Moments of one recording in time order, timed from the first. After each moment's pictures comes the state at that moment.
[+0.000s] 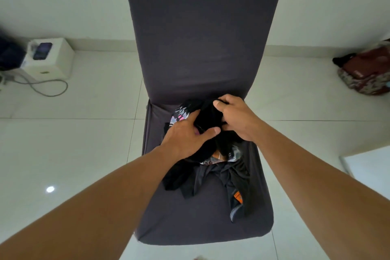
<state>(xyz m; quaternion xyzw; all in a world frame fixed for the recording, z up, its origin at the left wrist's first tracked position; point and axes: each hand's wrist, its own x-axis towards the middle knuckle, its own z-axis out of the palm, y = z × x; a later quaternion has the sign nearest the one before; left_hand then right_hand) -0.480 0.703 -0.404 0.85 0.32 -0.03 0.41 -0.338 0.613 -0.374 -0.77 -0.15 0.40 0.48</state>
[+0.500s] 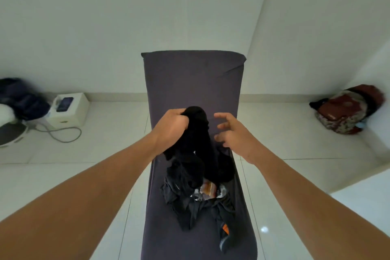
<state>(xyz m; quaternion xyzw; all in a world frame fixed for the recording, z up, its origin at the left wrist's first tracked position) -0.481 0.721 -0.160 0.77 0.31 0.09 0.55 -0.348 0.576 -0.196 -0.77 -0.26 0.35 0.46</state>
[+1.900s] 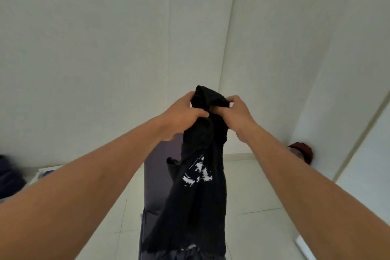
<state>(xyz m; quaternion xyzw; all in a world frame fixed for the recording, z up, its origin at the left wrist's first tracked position) -0.560 0.644 0.171 0.79 0.10 0.15 0.59 -0.448 0.513 0.163 -0.77 -0.23 0.08 0.59</state>
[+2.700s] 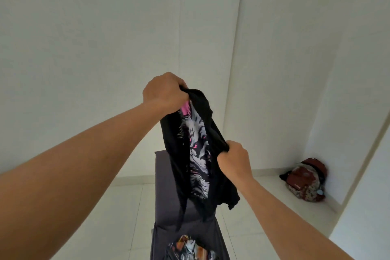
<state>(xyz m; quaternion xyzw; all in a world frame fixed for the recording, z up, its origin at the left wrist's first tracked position) -0.613 0.654 0.273 0.89 0.25 0.33 0.18 -0.520 0.489 0.126 -0.85 -0.24 -0.02 0.46</state>
